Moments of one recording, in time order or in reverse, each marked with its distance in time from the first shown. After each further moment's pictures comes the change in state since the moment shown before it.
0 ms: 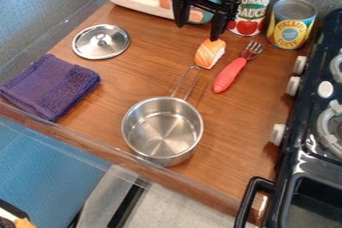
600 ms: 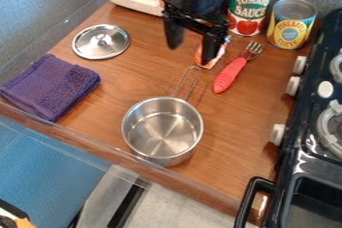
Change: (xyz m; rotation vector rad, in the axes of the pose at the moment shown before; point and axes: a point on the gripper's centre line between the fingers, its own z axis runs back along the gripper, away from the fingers) arm -0.047 -0.011 0.000 -0.082 0.059 -0.122
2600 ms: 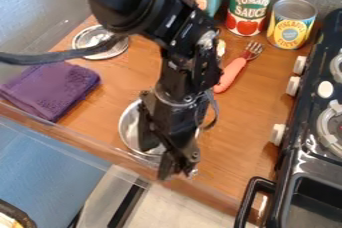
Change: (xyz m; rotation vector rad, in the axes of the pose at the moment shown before) arm -0.131 -0.067 -0.032 0.091 0.099 -0.306
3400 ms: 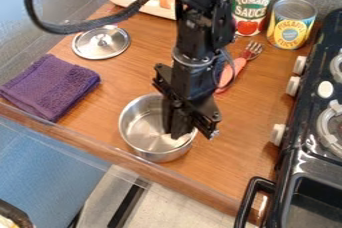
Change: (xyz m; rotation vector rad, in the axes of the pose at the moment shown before) arm 0.026 0.014 0.012 -0.071 0.011 0.071
